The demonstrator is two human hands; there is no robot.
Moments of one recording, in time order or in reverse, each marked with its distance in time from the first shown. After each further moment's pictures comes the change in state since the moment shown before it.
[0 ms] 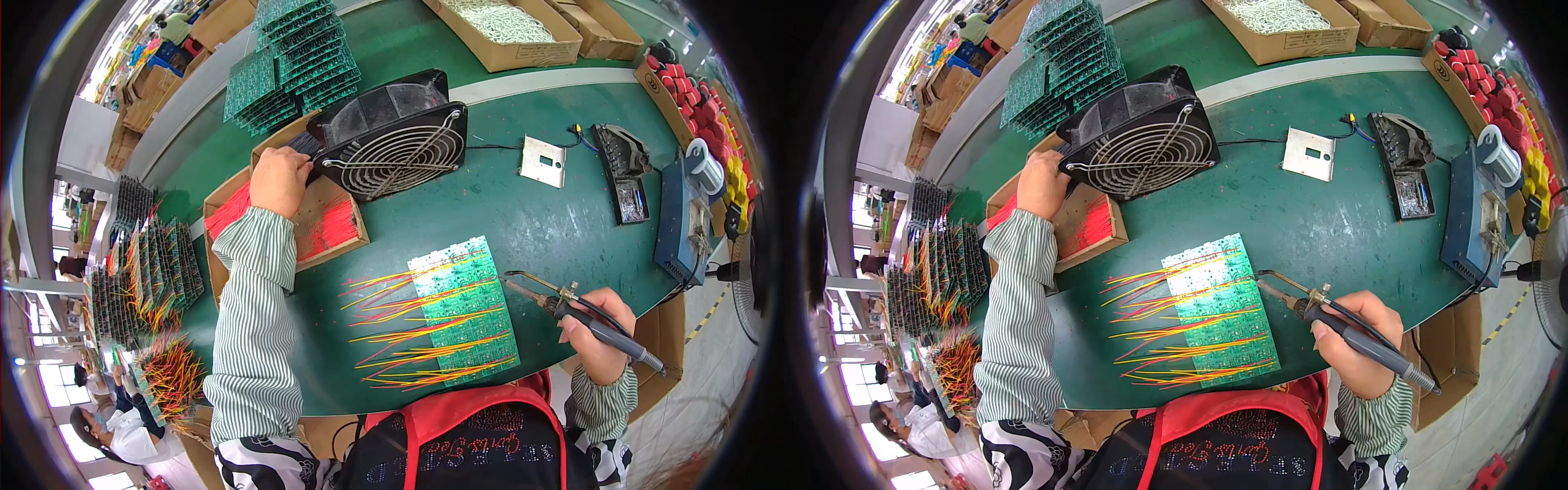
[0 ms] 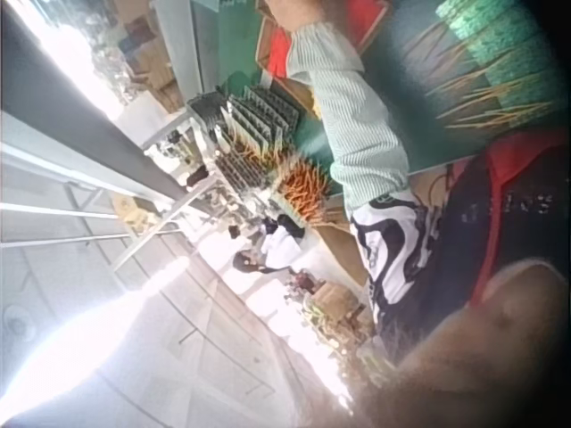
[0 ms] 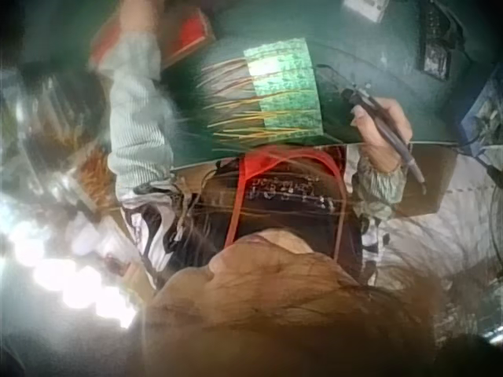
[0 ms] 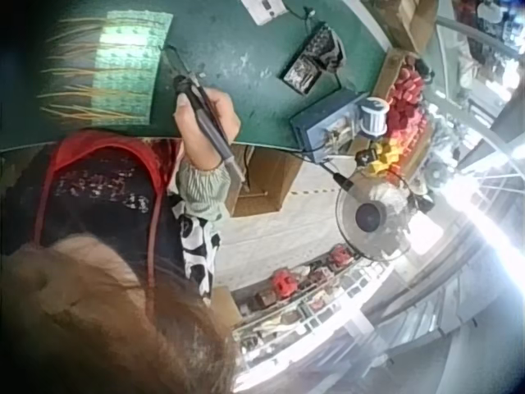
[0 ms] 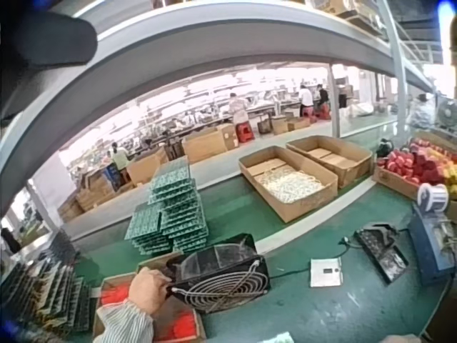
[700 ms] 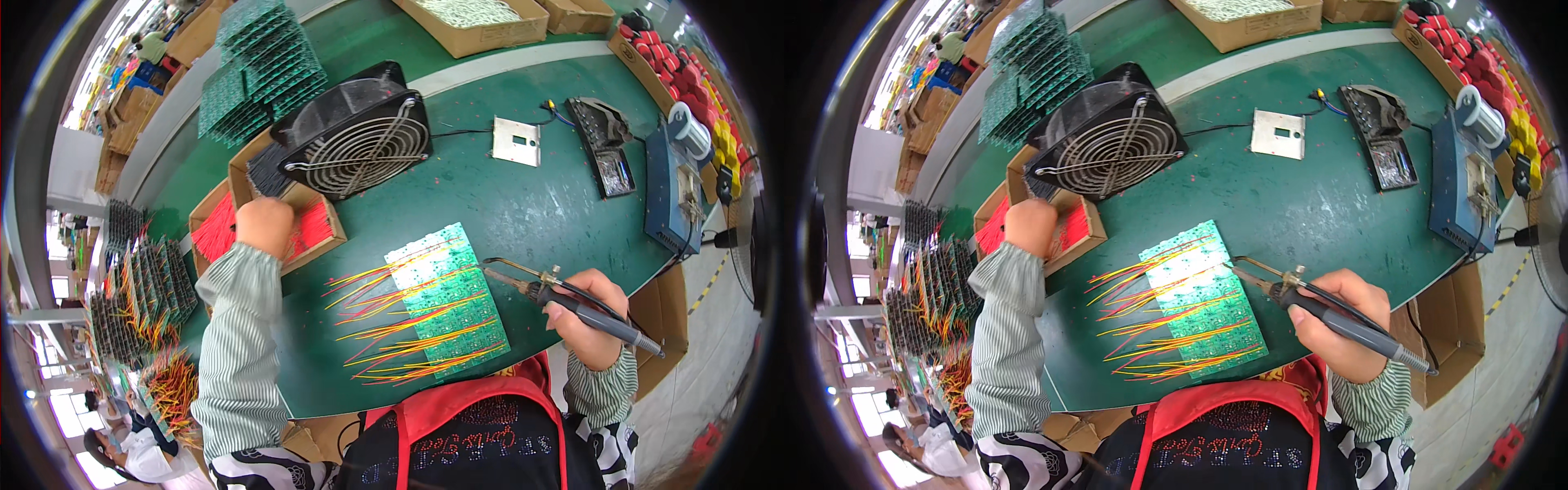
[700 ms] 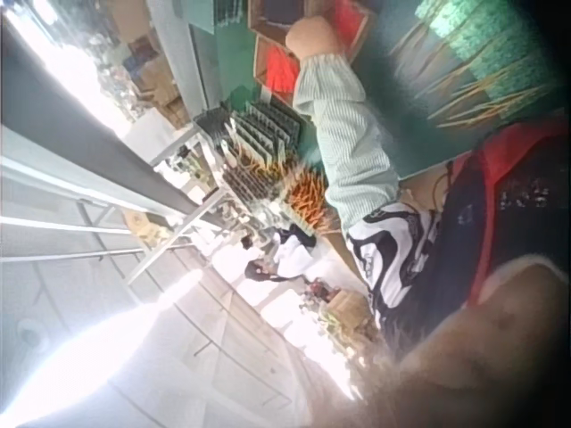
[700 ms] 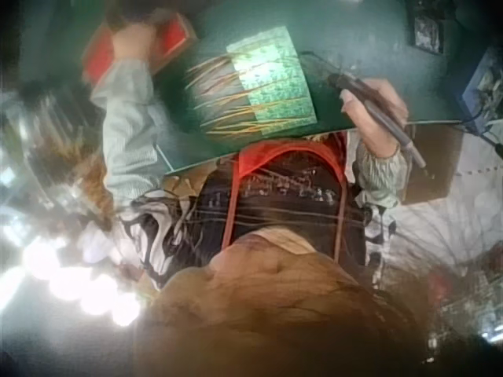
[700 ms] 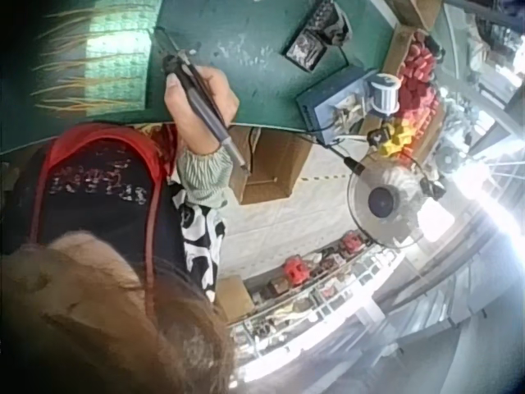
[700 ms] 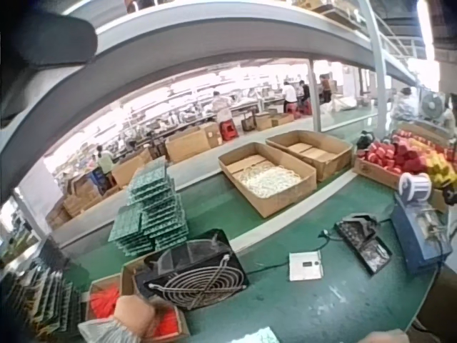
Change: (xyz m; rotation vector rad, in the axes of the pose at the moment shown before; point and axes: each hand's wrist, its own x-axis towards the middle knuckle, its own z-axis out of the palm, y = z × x) left_hand -0.038 0.023 -0.007 0.526 -0.420 0.208; right_hand -0.004 0.004 -0.003 -0.037 0.031 -0.037
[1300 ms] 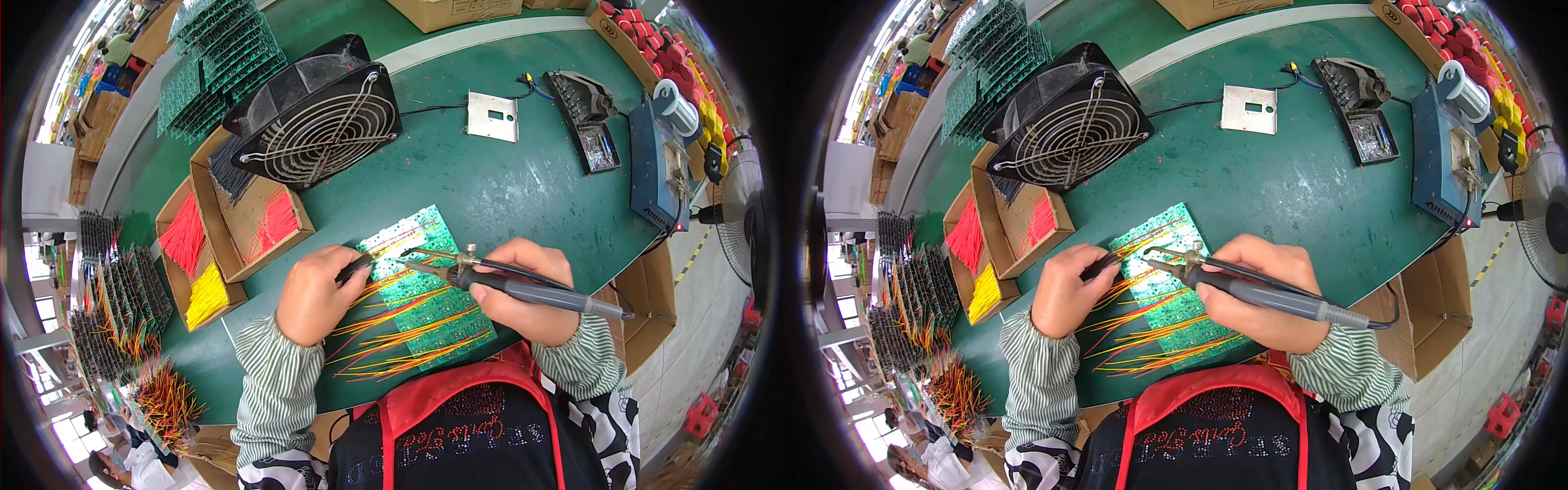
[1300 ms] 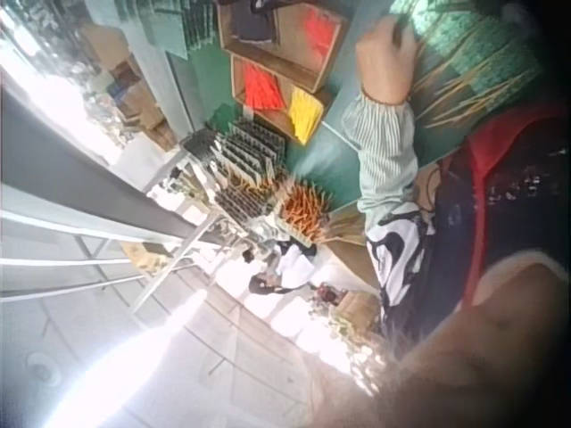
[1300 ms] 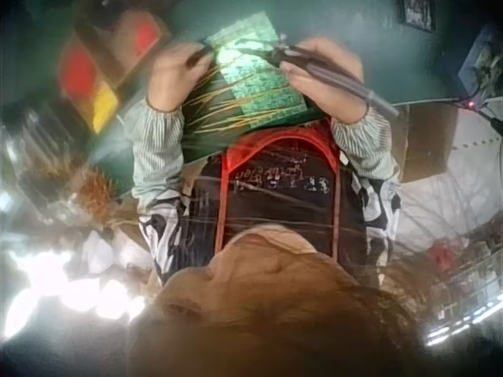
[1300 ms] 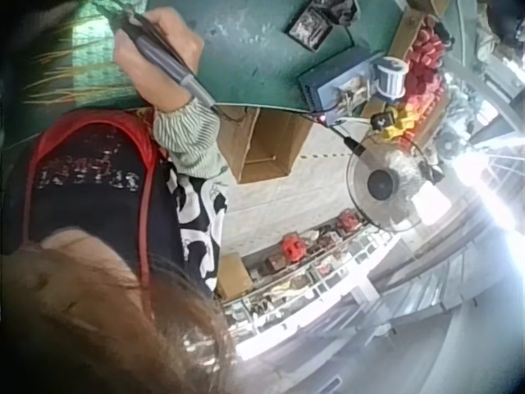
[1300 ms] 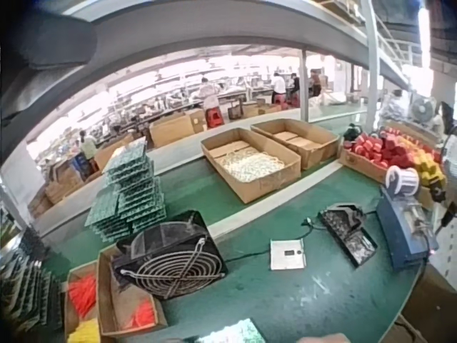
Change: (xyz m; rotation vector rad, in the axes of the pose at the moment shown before) left_hand -0.056 0.096 -0.065 -1.293 0.103 0.074; right_hand 0.030 -0.010 0.046 0.008 -0.186 -0.094
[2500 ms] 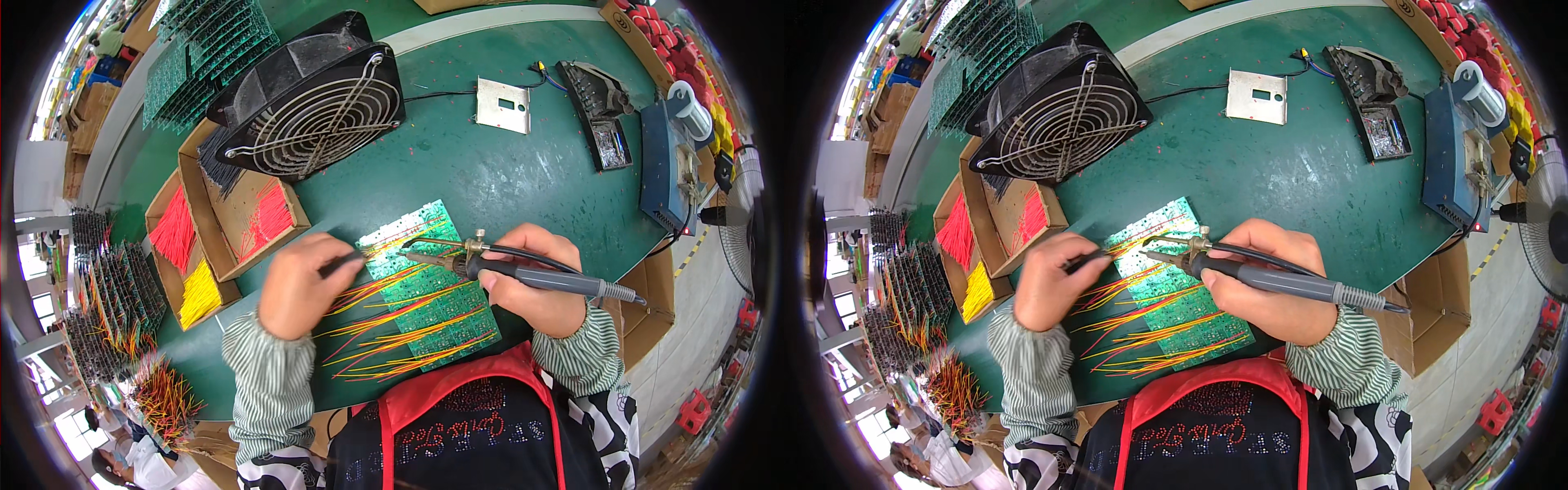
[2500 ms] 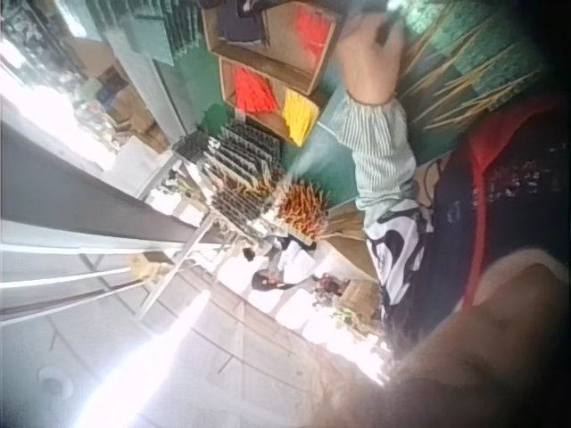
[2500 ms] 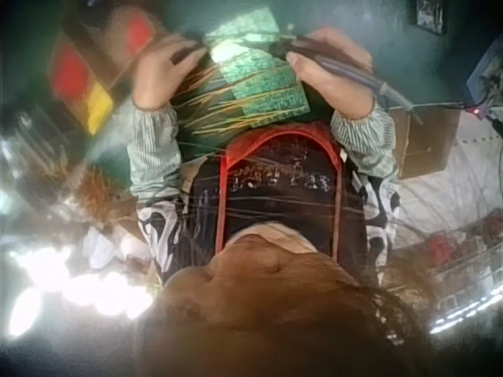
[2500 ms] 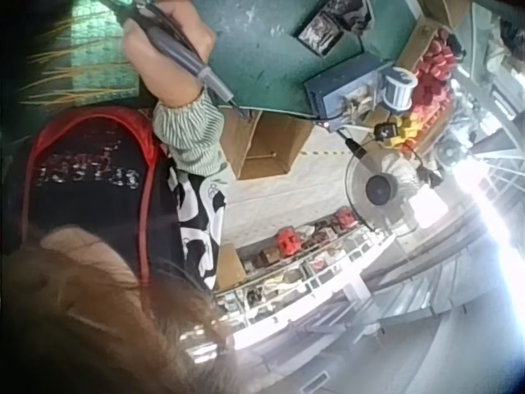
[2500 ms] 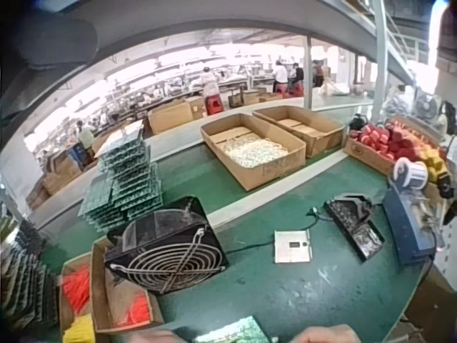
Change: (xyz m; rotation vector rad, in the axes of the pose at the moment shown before) left_hand 0.009 -0.010 -0.010 -0.039 -0.002 -0.011; right_hand 0.012 0.008 0.000 0.074 -0.005 0.155
